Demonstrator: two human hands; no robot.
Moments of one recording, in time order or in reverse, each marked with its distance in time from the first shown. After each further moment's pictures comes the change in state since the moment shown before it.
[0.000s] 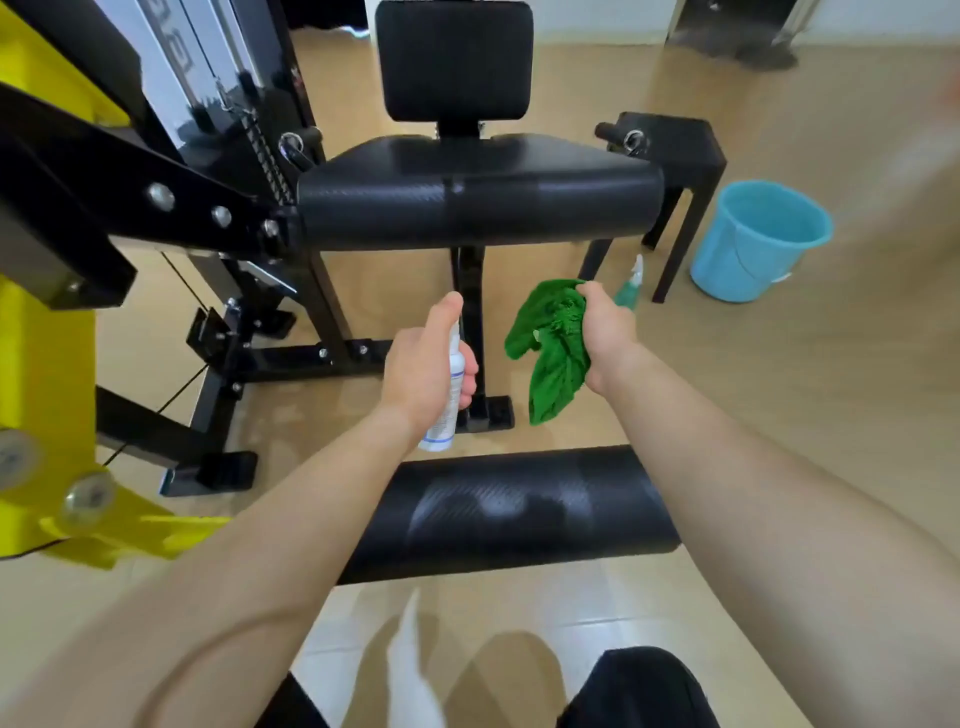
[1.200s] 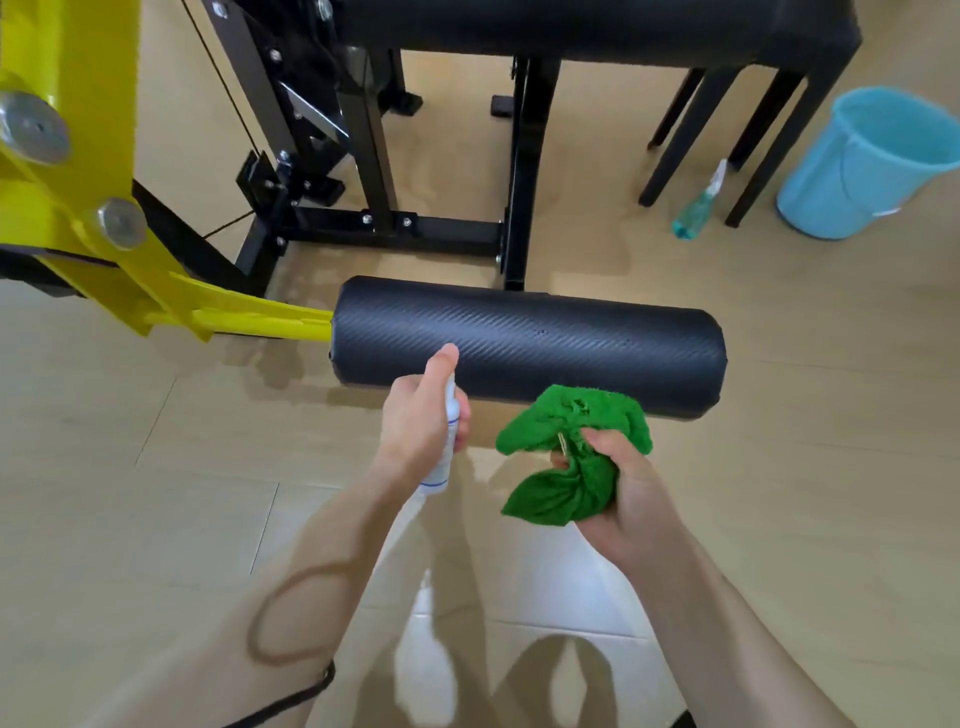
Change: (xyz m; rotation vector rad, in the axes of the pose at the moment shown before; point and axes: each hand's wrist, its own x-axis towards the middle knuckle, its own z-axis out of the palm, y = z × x) left_hand -0.169 -0.190 0.002 -0.001 0.208 -0.142; right_hand -0.179 0.233 -0.128 0.471 -0.399 0.376
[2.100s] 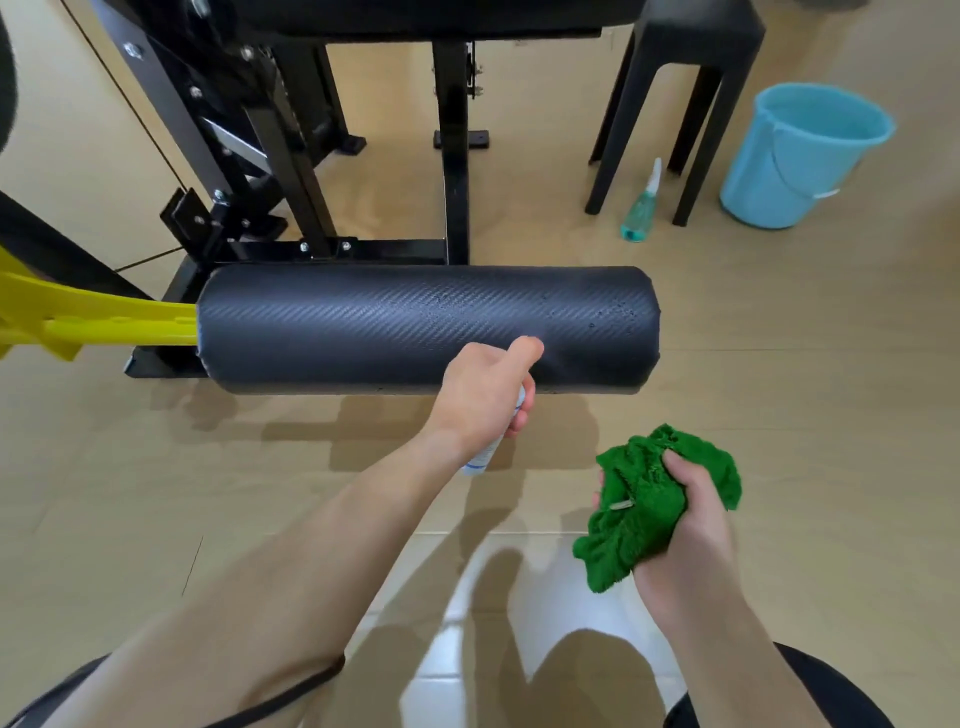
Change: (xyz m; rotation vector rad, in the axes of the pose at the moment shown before) left_hand 0.009 -0.024 0.139 0.235 -0.254 0.176; right_hand 0.011 -0.009 -0.143 0.116 0.294 -0.300
